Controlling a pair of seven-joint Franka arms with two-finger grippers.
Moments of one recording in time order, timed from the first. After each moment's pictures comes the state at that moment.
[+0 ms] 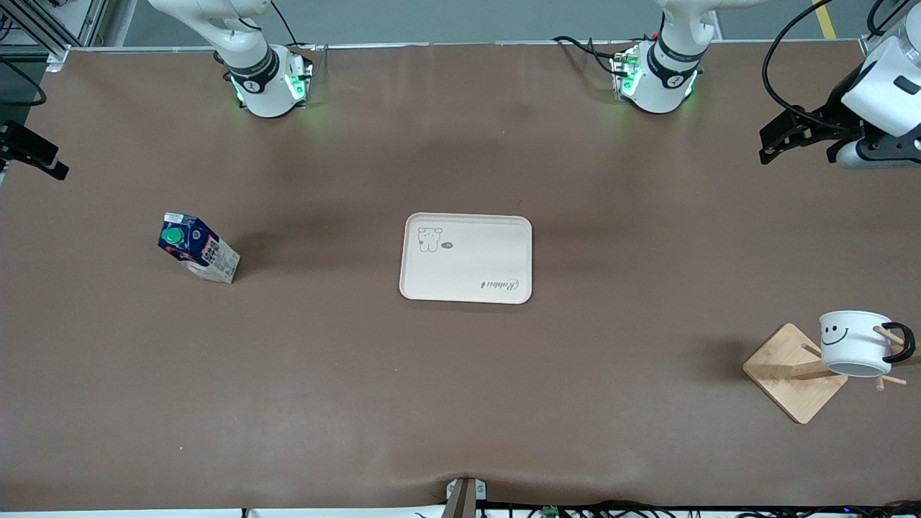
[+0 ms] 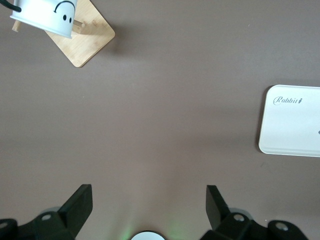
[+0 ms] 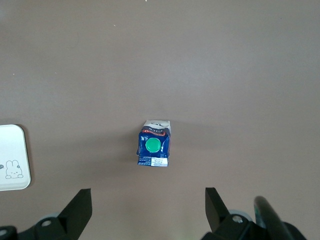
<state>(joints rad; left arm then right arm) 0.04 -0.09 -0.15 -1.61 0.00 1.49 -0.12 -0.06 -0.09 -0.07 -1.61 0.00 1.54 -0.01</state>
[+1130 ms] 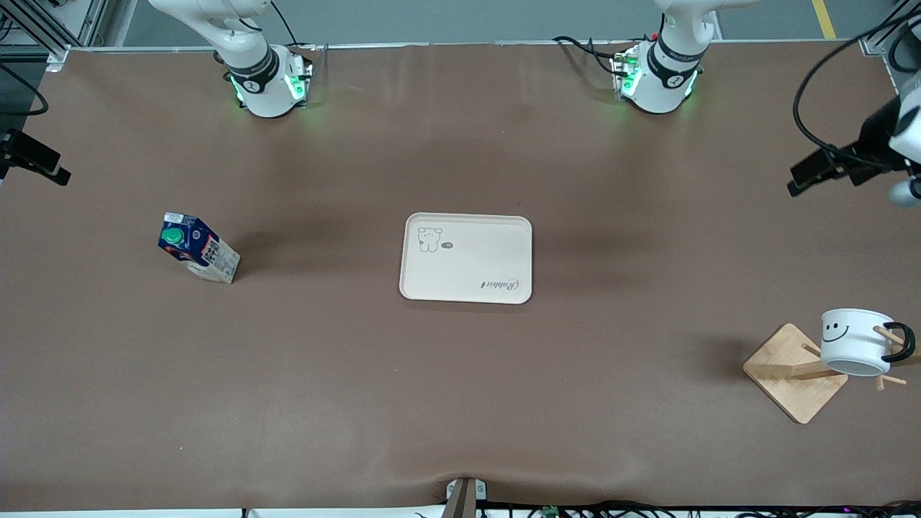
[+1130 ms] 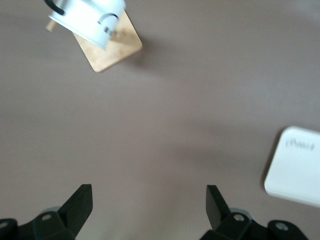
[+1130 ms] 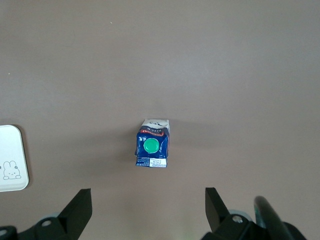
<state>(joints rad) 0.14 -0.05 -0.14 -1.67 0.00 1.65 -0.23 -0.06 -0.07 -0.08 -1.61 0.00 1.54 -0.01</state>
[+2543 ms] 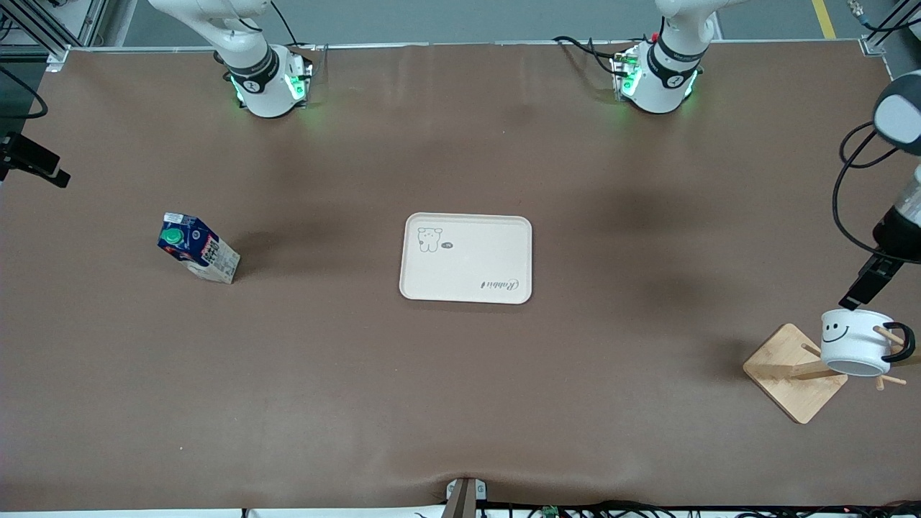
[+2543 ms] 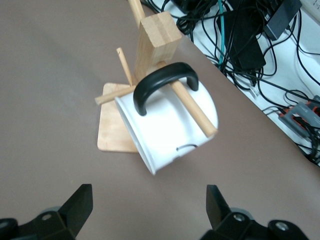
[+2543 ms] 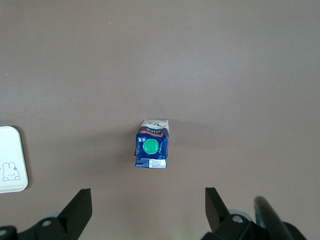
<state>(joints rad) 0.31 0.07 -0.14 -2.02 0.05 2.52 -0.61 -0.07 -0.07 -0.08 -1.61 0.00 1.54 -0.01</state>
